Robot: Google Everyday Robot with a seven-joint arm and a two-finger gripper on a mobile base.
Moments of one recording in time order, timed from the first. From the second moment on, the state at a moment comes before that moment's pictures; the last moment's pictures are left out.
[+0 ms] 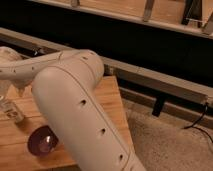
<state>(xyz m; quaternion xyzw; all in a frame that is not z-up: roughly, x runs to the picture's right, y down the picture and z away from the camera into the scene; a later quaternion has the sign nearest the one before) -0.382 -0.015 0.778 -0.17 0.04 0.42 0.89</state>
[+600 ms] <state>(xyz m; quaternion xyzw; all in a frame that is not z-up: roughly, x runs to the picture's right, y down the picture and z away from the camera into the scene) -0.332 -0.010 0.761 -0.16 0.10 0.43 0.88</state>
